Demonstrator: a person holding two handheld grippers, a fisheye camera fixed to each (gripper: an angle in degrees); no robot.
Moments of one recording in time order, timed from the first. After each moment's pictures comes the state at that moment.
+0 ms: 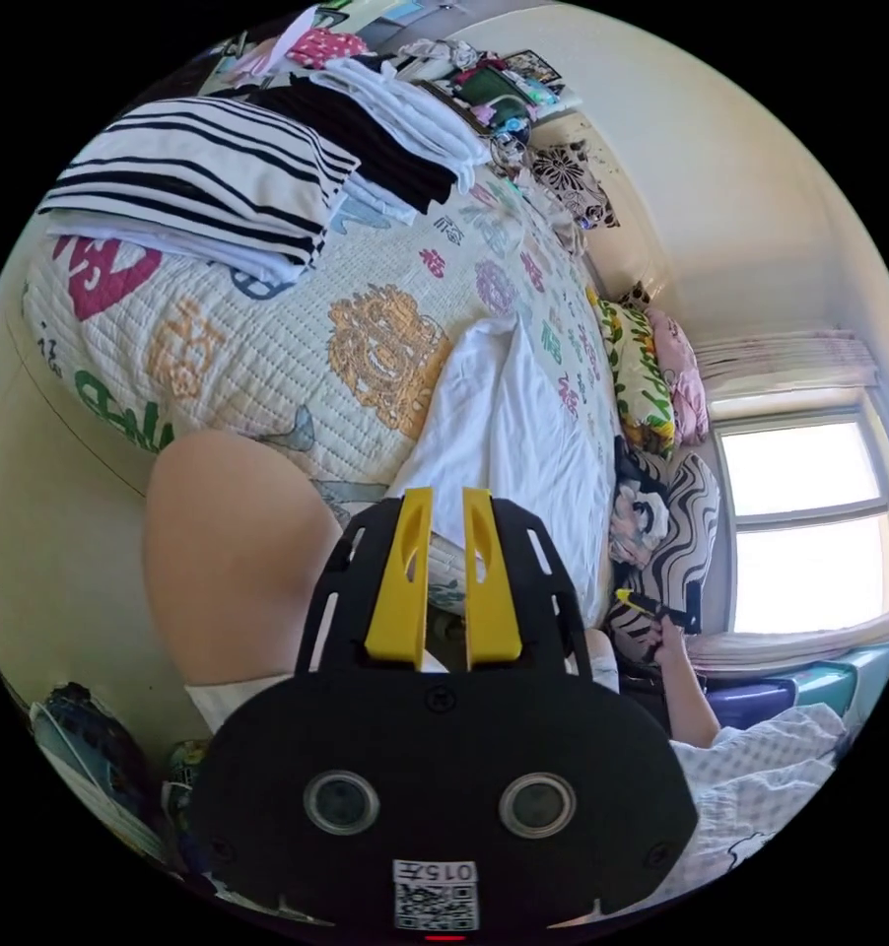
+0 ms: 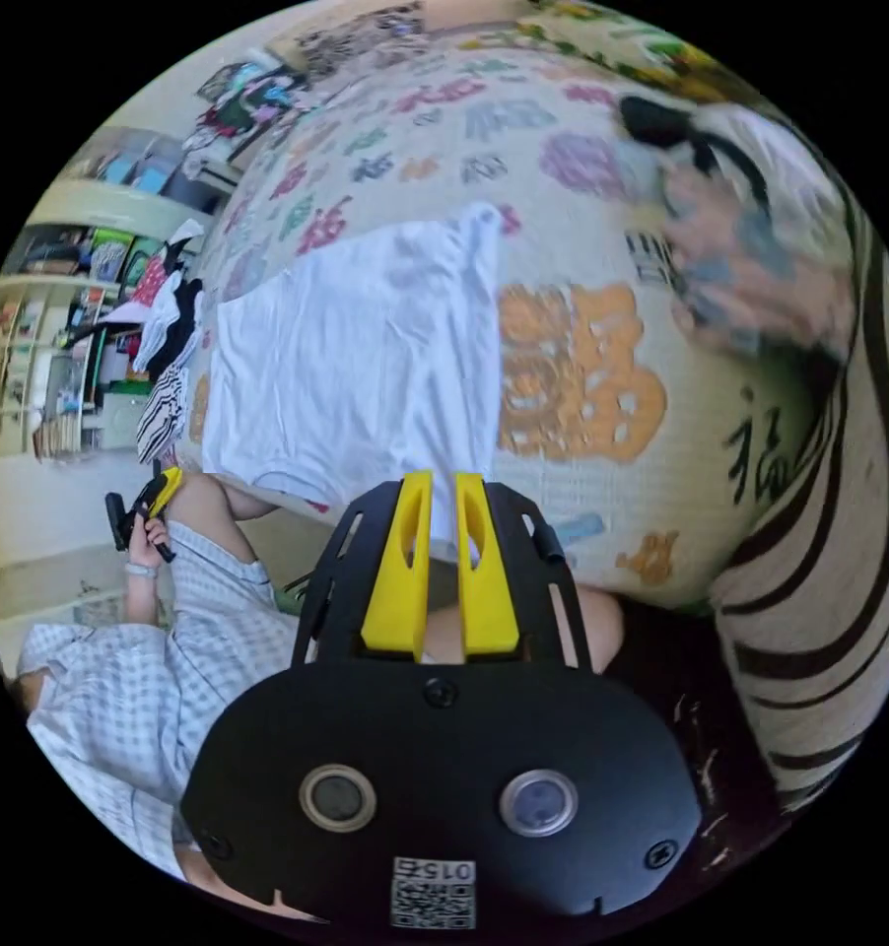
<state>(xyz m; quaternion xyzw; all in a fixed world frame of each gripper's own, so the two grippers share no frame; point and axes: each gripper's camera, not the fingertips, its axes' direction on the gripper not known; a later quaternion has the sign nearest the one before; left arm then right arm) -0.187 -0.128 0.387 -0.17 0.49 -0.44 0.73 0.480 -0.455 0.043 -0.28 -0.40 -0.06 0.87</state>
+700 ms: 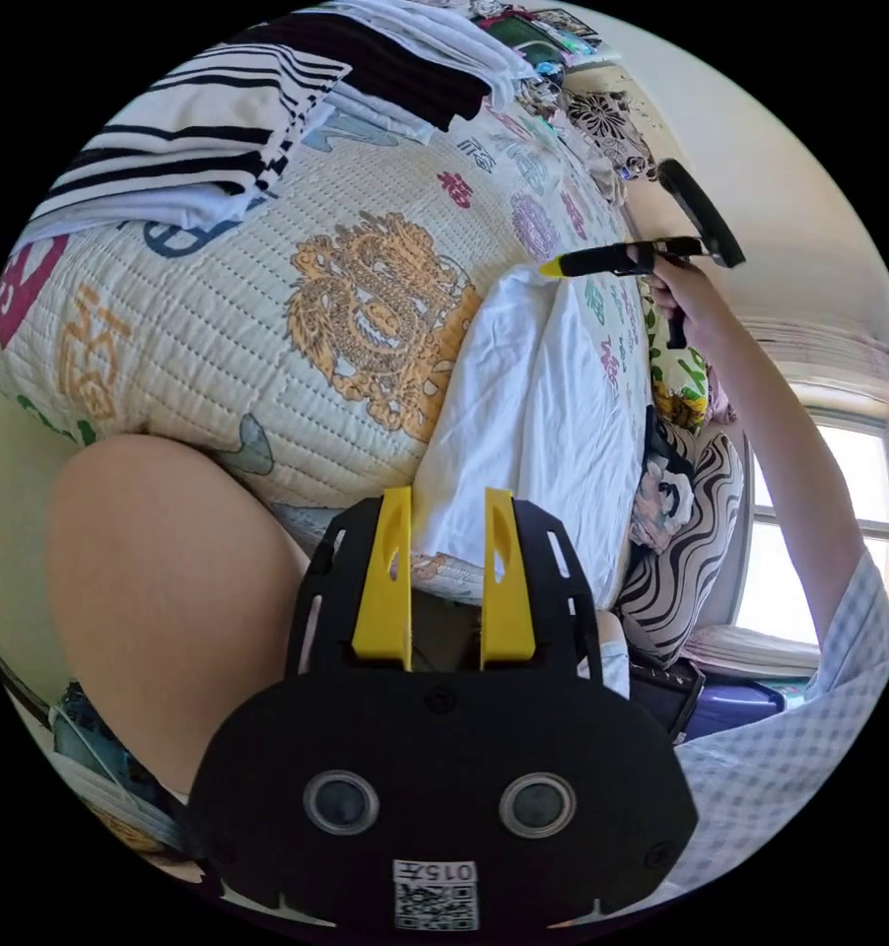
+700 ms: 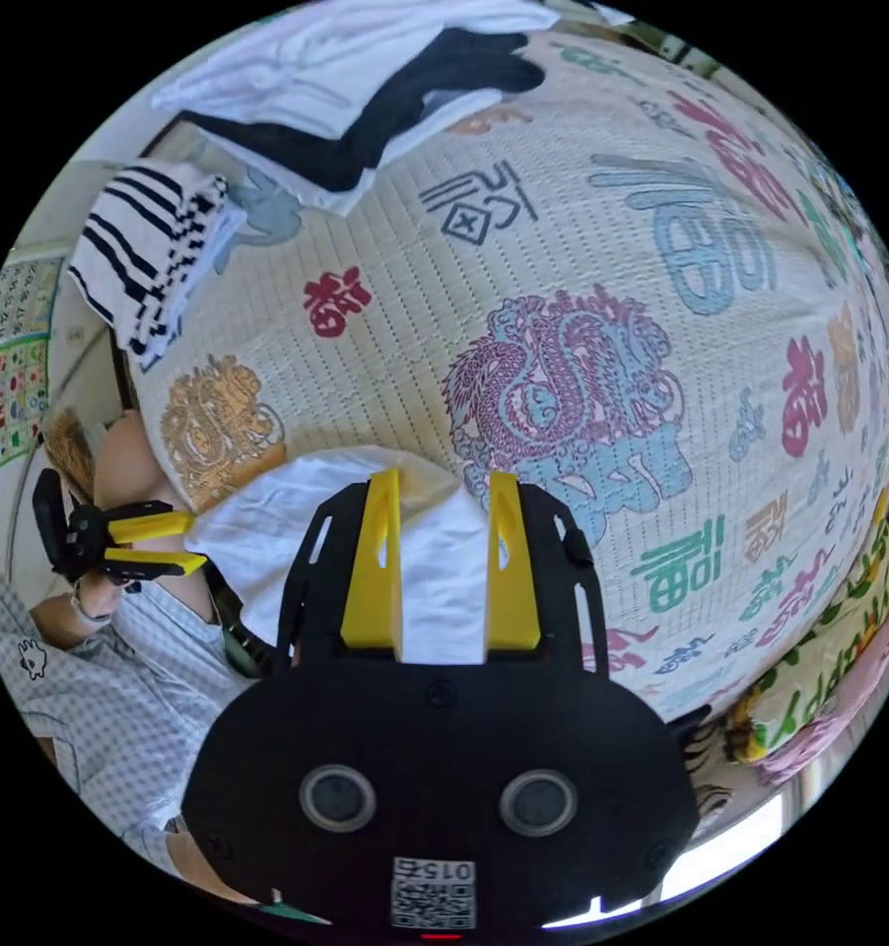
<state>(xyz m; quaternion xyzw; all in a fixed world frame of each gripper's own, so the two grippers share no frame) -0.163 -0.131 0.464 -0.26 0.52 -0.40 0.71 -0.114 -0.658 -0.047 -0.26 -0.27 -0.59 0.72</state>
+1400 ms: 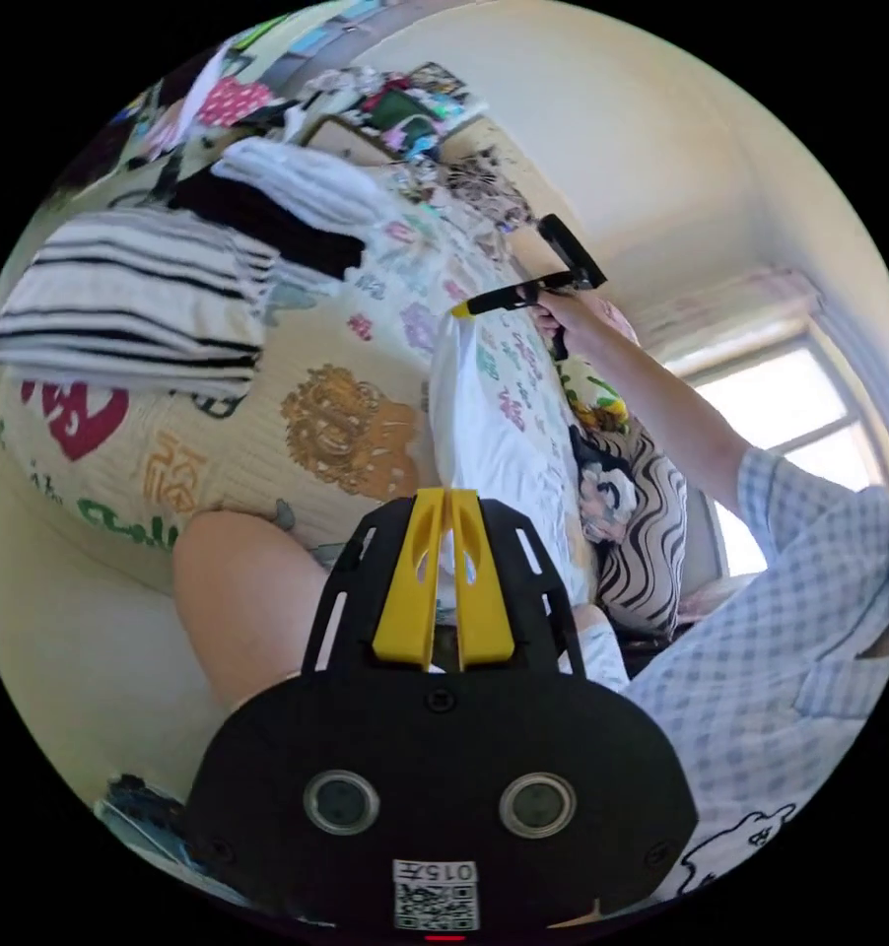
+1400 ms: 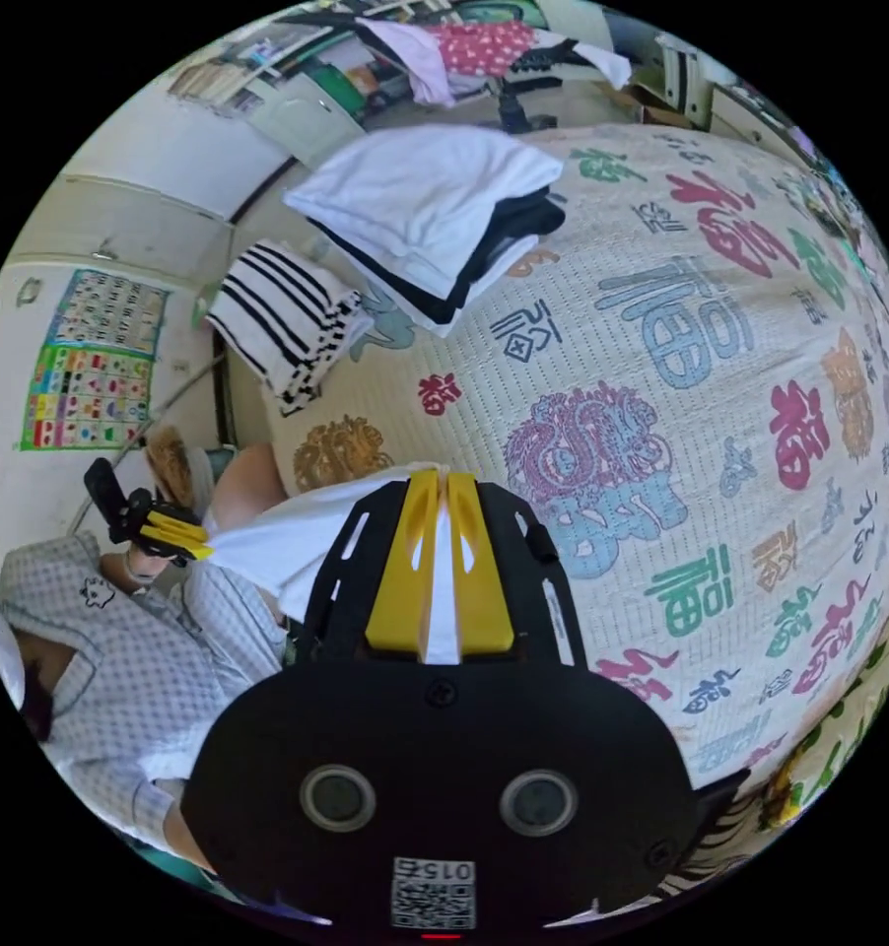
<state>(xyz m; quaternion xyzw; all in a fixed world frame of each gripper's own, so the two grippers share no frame) -0.206 -0.115 0.376 -0.06 0.54 -0.34 0.77 -0.037 -0.737 -0.084 -0.21 -0.45 -0.53 0.69</state>
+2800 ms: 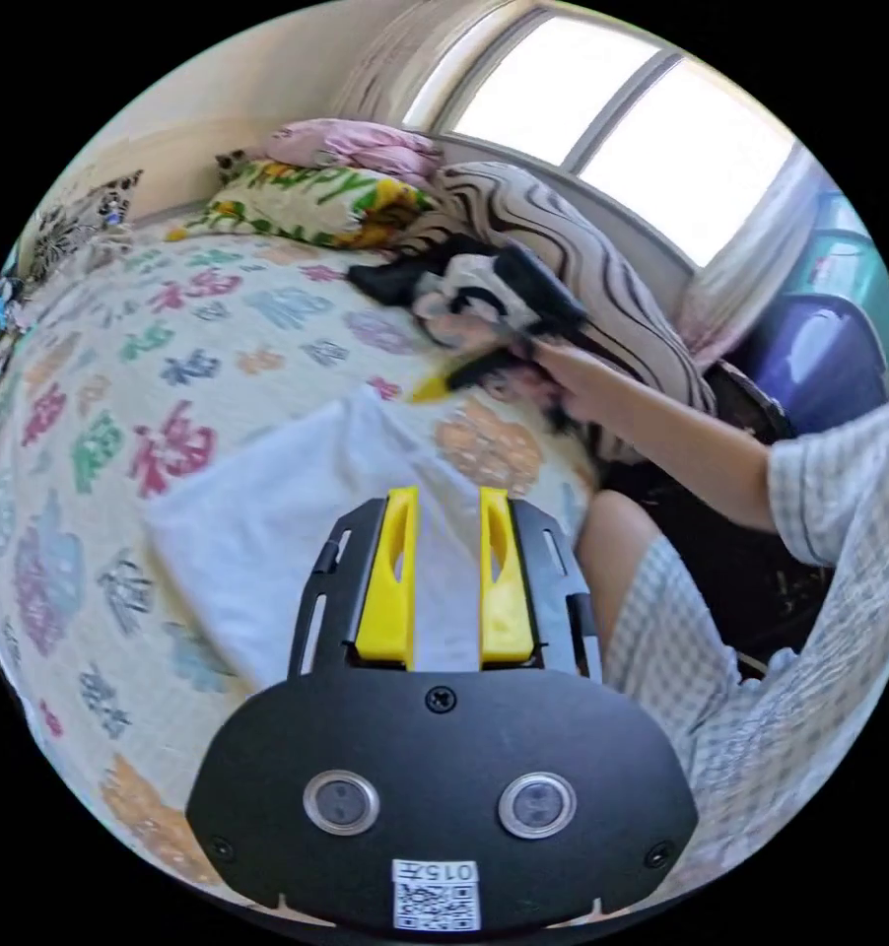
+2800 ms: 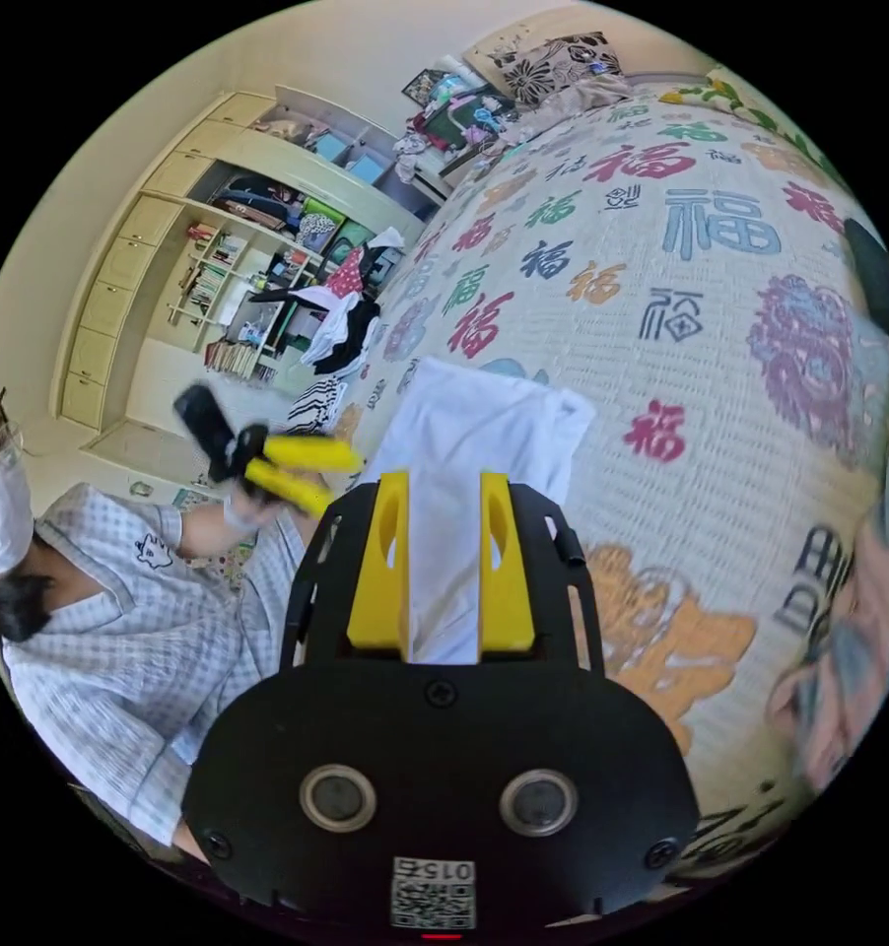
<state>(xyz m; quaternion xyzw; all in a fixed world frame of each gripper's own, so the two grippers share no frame) 0.138 -0.459 0.341 0.02 0.60 0.09 0.80 0.567 -0.575 0.176 -0.15 -0.65 -0.14 0.74</state>
